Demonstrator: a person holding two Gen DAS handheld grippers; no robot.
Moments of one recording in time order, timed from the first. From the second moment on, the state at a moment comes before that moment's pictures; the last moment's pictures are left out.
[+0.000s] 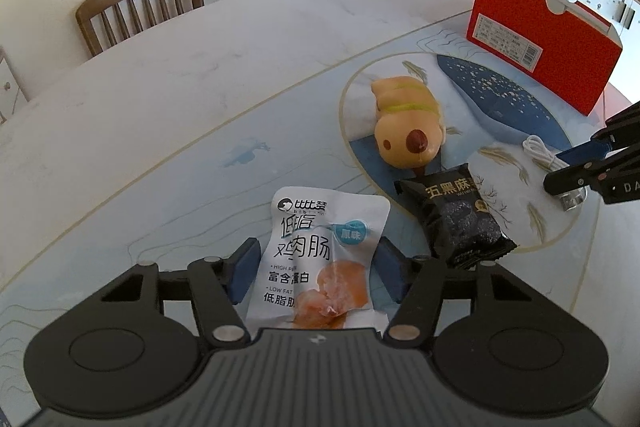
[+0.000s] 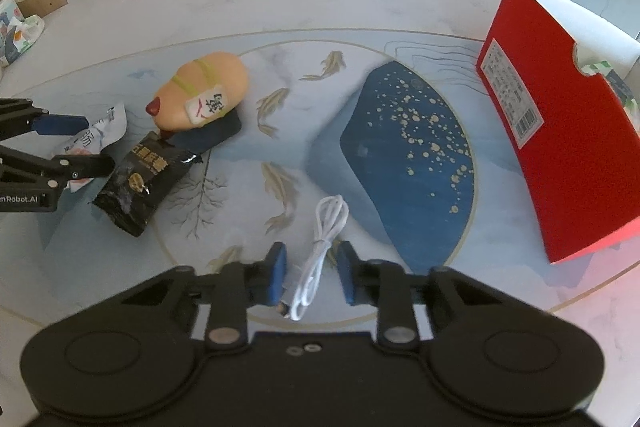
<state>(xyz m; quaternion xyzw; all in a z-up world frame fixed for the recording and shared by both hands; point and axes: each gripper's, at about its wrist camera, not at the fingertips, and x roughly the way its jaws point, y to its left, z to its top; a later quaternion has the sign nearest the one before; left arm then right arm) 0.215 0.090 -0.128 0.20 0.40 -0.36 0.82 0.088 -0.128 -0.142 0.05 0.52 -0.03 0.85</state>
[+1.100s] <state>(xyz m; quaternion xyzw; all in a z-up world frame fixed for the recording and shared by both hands) 0.193 0.097 -0.071 0.15 0.39 -0.34 0.84 0.064 -0.167 -0.086 0.07 0.47 -0.04 0.88</state>
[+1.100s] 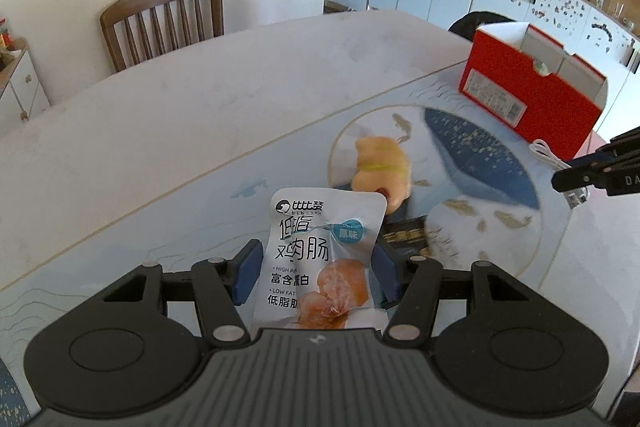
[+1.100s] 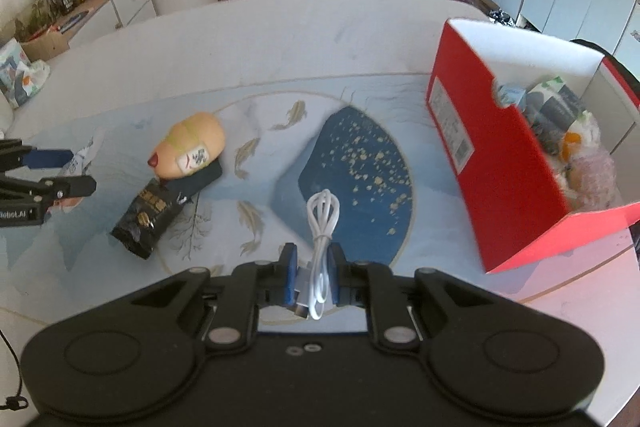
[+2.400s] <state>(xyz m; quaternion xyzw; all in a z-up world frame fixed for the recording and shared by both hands) 0.137 -0.105 0.004 0.16 0.35 -0.40 0.83 0.049 -0.350 -0.034 0.09 0.42 0.00 0.90</state>
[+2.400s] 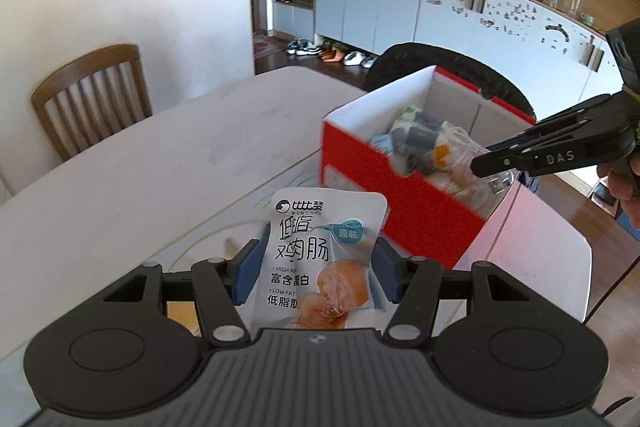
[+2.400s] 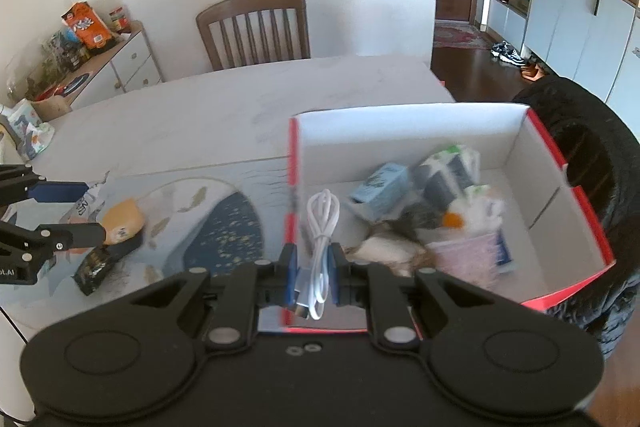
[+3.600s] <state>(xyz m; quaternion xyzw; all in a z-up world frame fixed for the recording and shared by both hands) 0.159 -0.358 -0.043 0.30 0.37 -0.41 0.78 0.061 -0.488 -0.088 0.09 0.45 -0.06 0.88</state>
